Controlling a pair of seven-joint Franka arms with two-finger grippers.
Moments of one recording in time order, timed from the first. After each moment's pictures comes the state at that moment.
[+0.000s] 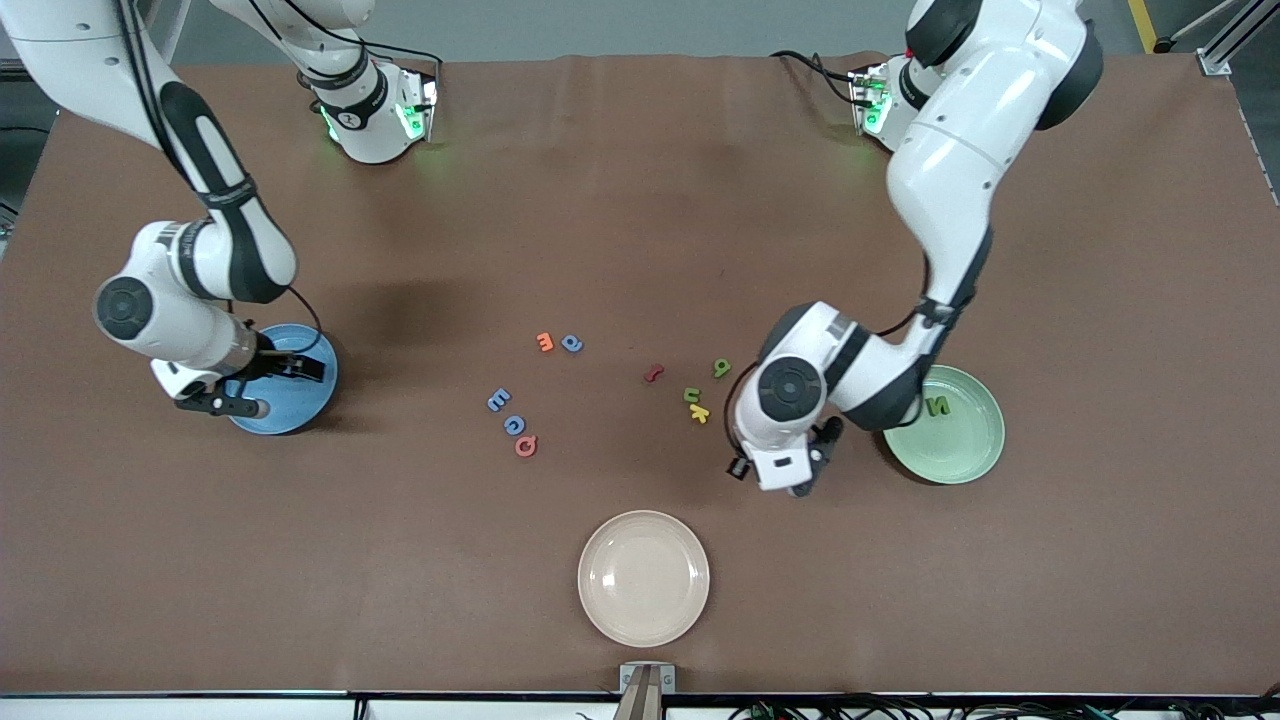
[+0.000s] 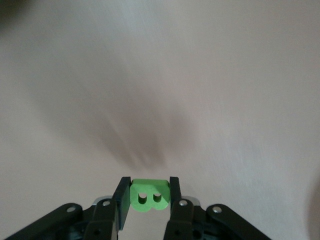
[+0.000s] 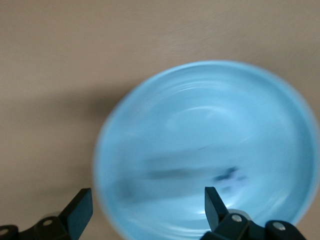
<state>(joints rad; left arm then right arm) -0.27 0.87 -0.31 -1.30 0.28 2.07 -1.62 -0.11 0.34 0.07 -2.21 -0.05 2.45 0.21</state>
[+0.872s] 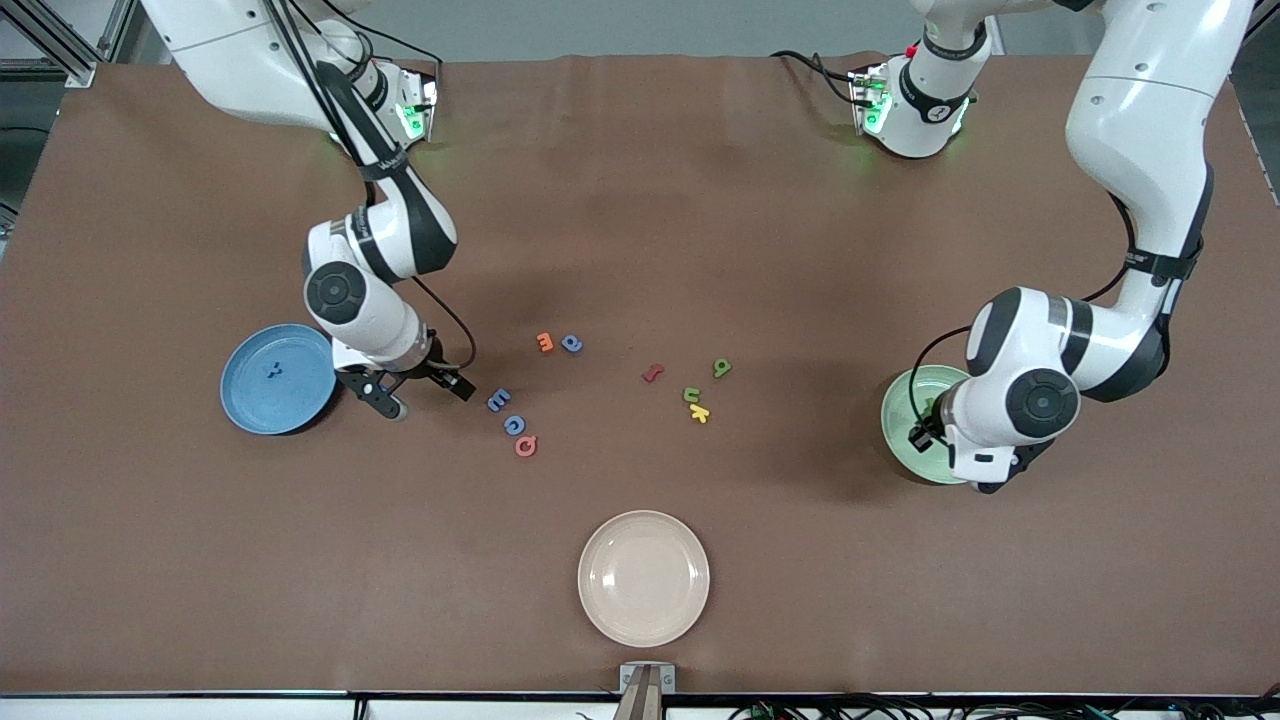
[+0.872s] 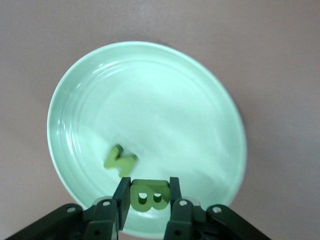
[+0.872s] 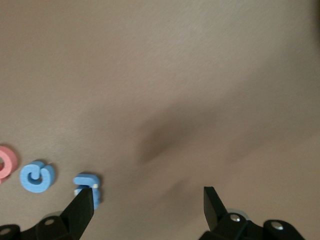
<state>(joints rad) 0.13 0.61 -0.32 -1.74 0.28 2.10 -0.98 0.29 0.41 0.08 -2.12 0.04 2.53 1.00</state>
